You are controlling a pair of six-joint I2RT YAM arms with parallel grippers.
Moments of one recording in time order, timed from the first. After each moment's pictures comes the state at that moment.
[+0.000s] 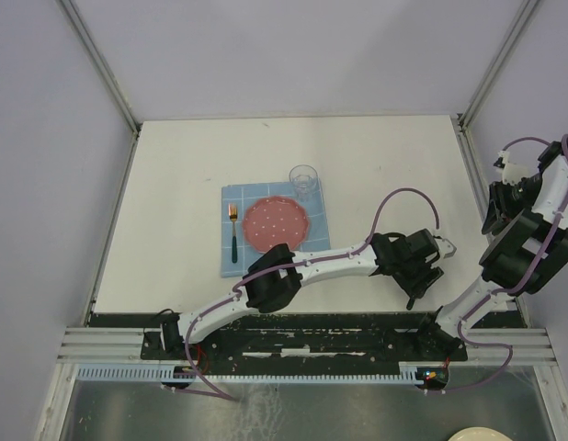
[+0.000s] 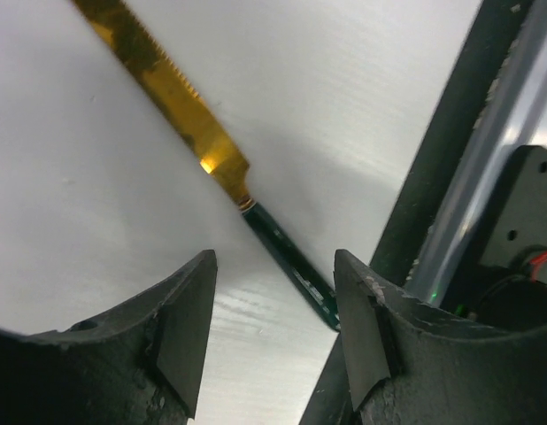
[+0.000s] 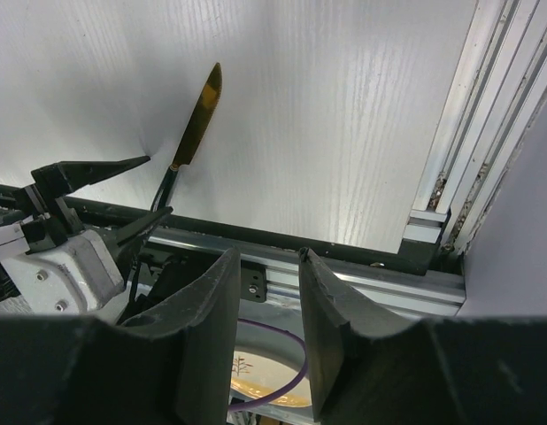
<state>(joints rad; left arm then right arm) -1.28 2.60 2.34 -0.58 0.19 -0.26 -0.66 1.82 1.74 -1.52 -0.28 -0.61</state>
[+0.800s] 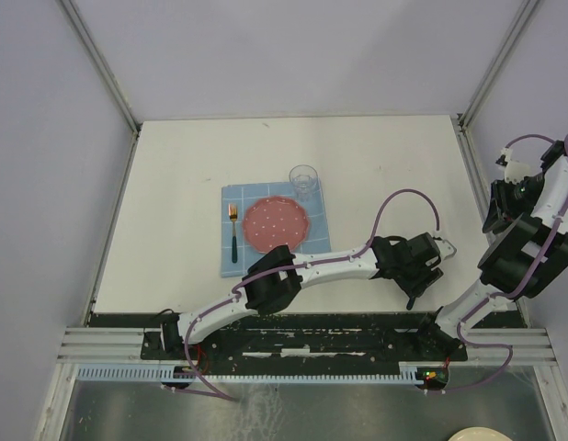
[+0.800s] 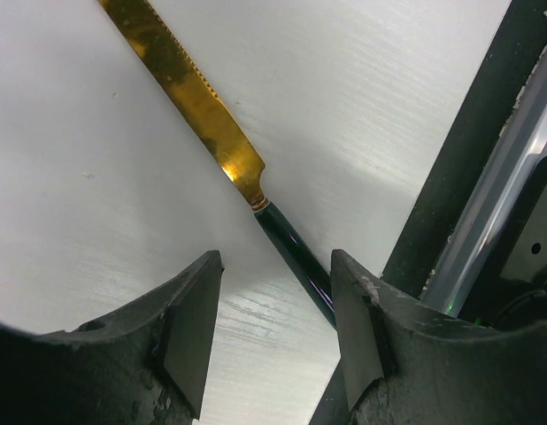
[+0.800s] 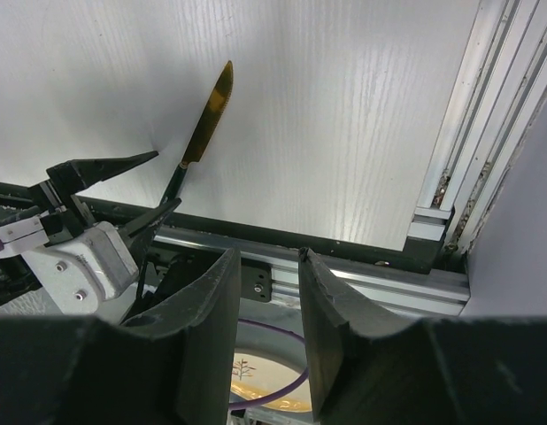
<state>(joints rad) -1.29 2.59 2.30 -0.57 0.08 -0.26 -0.67 1.79 1.74 -1.53 -0.30 -0.61</state>
